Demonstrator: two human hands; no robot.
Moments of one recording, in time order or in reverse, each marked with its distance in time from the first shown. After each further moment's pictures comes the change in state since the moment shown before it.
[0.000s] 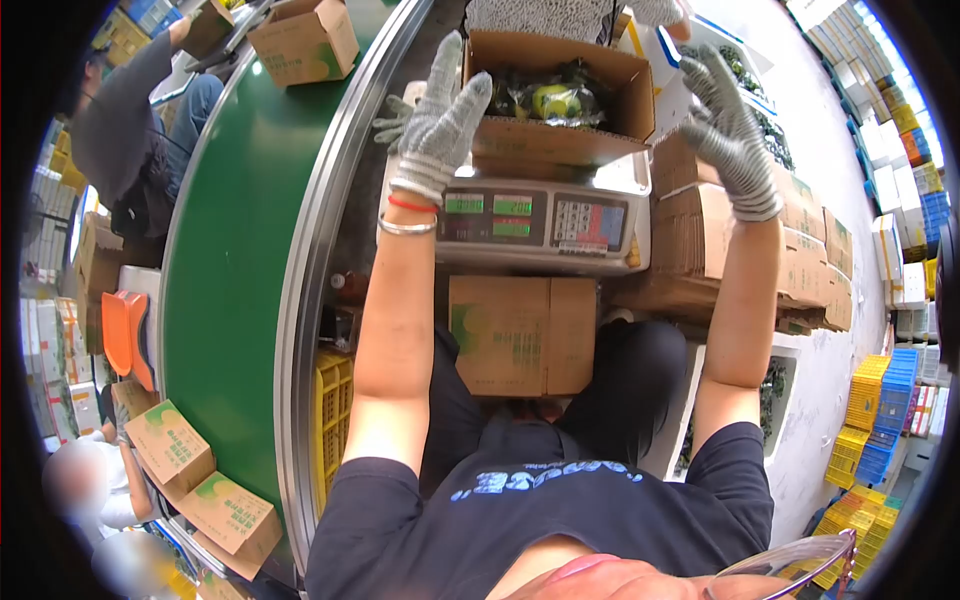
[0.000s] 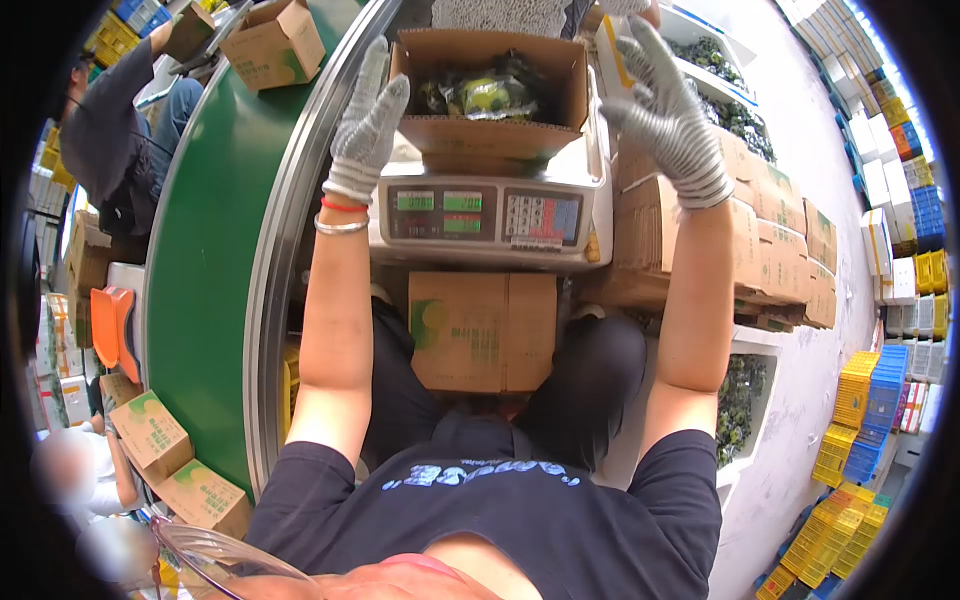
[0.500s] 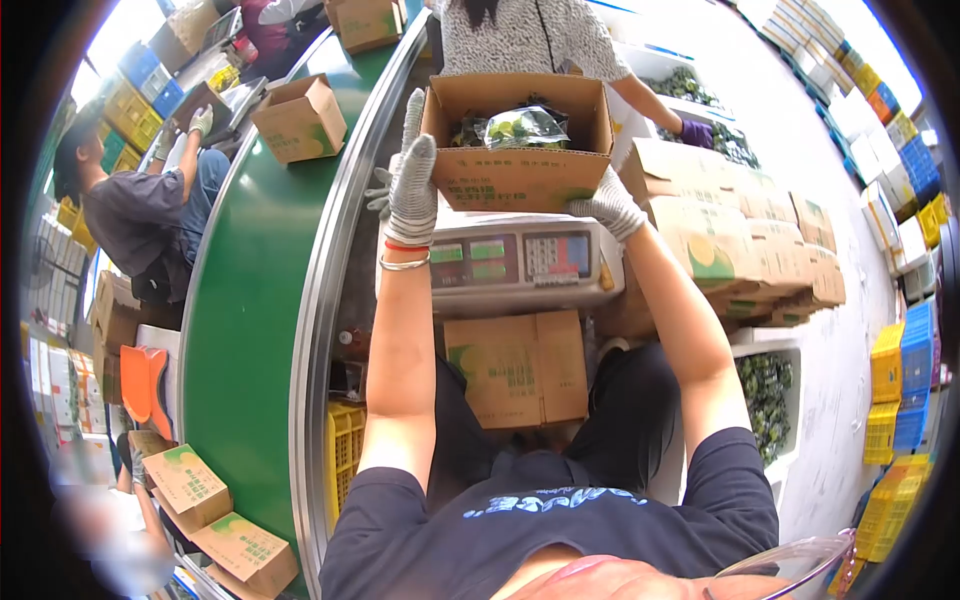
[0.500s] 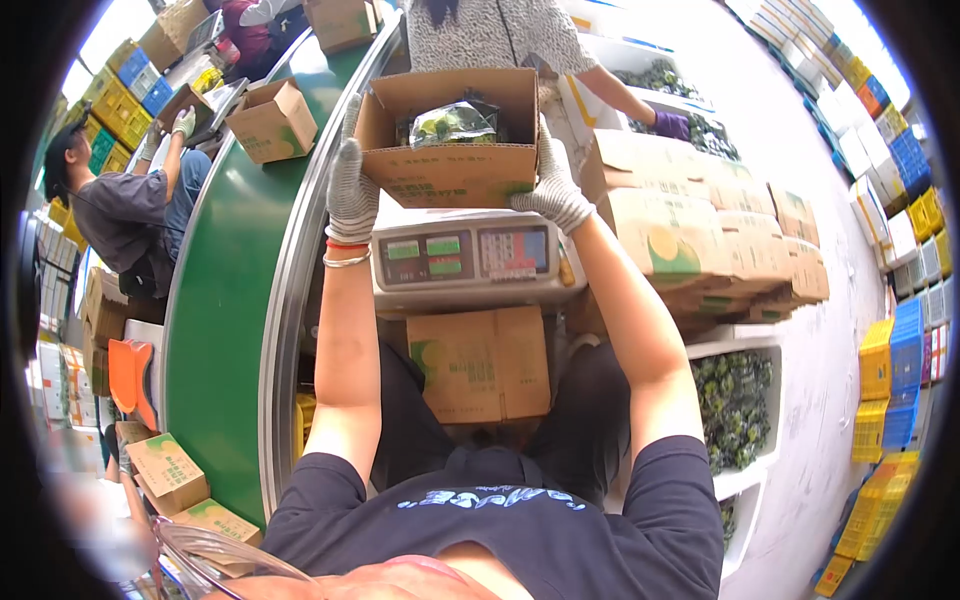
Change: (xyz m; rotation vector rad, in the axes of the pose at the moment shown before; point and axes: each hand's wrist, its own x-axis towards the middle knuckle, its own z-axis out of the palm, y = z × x) left_hand 0.000 0.041 0.023 -0.528 -0.019 0.050; right_hand -0.025 0.101 0.043 0.058 -0.062 0.111
